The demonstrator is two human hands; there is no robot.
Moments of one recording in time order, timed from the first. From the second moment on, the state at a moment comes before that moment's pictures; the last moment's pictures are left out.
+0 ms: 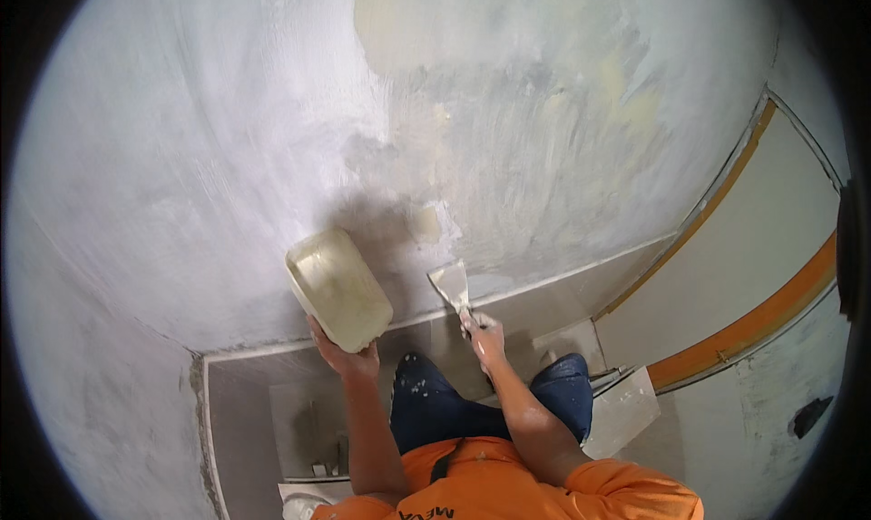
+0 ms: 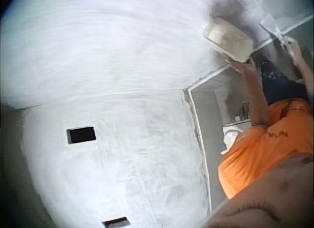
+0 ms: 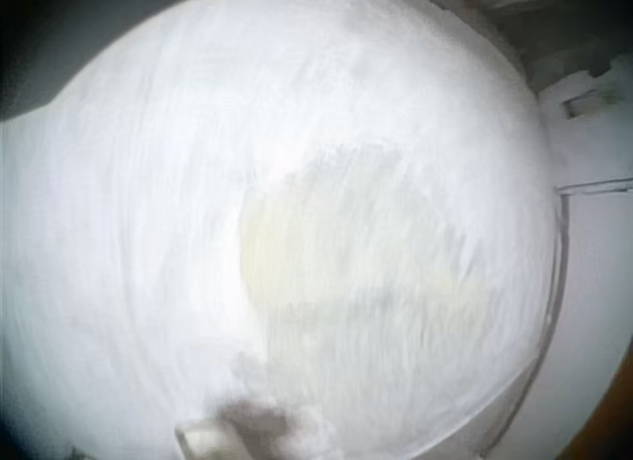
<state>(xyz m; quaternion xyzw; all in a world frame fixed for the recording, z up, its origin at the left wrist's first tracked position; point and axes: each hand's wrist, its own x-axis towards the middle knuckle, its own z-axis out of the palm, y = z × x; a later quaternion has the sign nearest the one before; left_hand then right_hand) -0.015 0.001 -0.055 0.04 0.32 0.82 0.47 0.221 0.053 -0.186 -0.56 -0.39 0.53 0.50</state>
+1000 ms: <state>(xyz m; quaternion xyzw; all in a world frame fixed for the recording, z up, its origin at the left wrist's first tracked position) -0.017 -0.007 -0.058 0.05 0.30 0.80 0.51 0.141 0.081 -0.029 -0.46 -0.41 0.53 0.58</state>
